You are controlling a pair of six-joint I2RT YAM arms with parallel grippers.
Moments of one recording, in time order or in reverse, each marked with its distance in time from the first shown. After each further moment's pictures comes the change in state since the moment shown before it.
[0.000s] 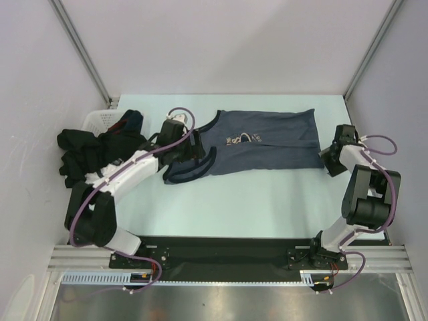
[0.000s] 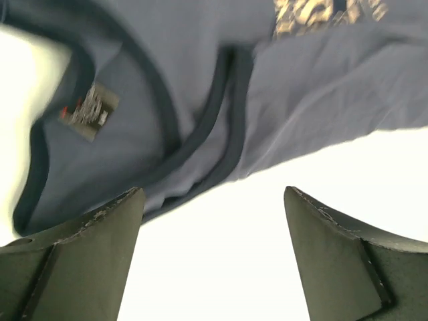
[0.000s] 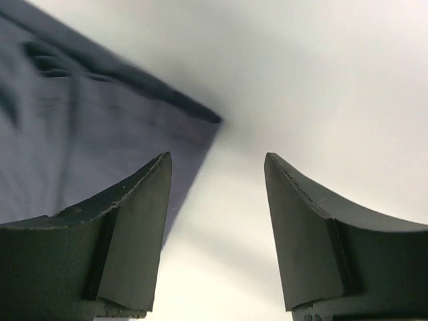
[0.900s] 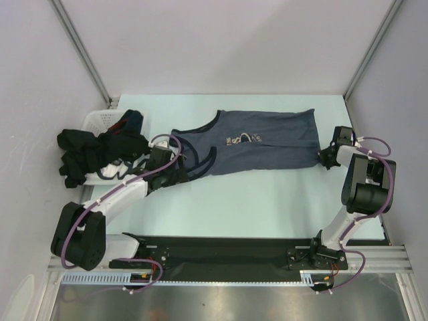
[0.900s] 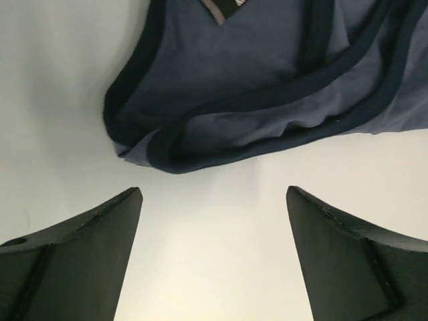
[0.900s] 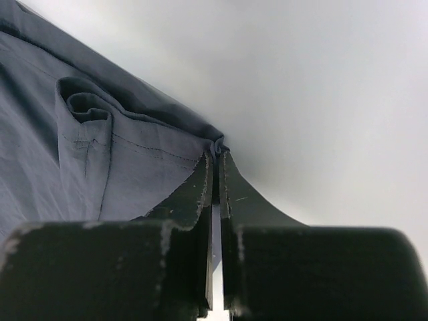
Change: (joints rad) left arm 0.060 -0.223 -0.393 0.025 -0.115 -0.071; right arm -0.024 0.144 -0.037 0.251 -0.108 0.071
